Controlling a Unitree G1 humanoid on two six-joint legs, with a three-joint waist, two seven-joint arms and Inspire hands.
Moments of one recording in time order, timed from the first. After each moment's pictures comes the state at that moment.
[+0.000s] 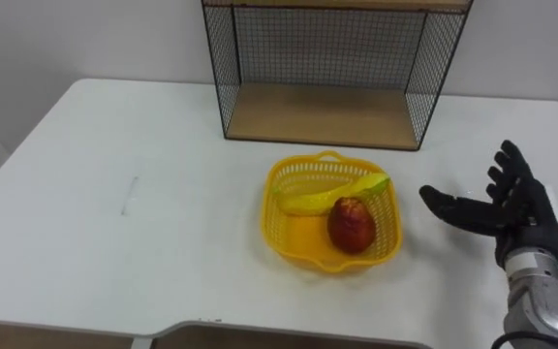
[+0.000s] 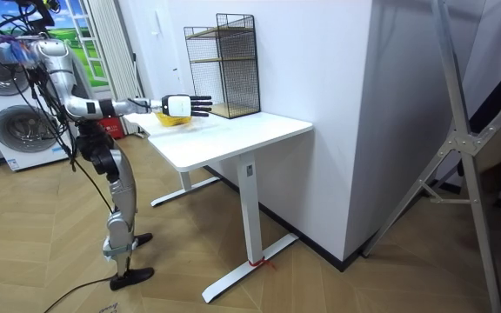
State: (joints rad) left arm 0.33 0.21 0.51 0.49 -0.42 0.03 0.79; right arm 0.17 -0.35 -0.10 0.01 0.34 0.07 -0.24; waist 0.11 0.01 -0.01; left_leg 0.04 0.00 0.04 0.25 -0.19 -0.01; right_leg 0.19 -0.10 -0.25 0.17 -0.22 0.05
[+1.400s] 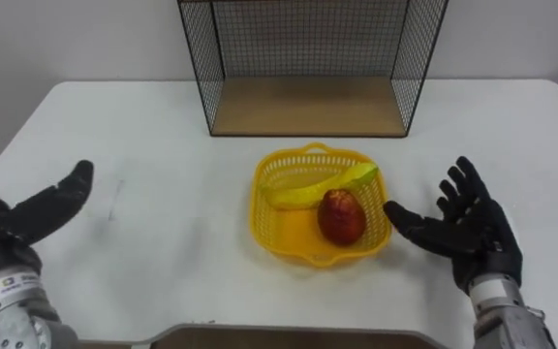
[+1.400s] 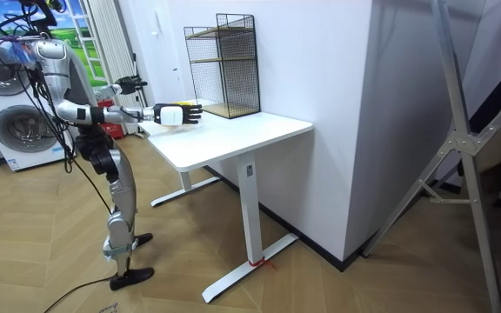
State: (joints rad) left arm 0.27 0.19 0.06 -0.16 -0.41 -0.17 0.38; right arm 0.25 -0.22 -0.02 0.03 0.47 -0.07 -0.02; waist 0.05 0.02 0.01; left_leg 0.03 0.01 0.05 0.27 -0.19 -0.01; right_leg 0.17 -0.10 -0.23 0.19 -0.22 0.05
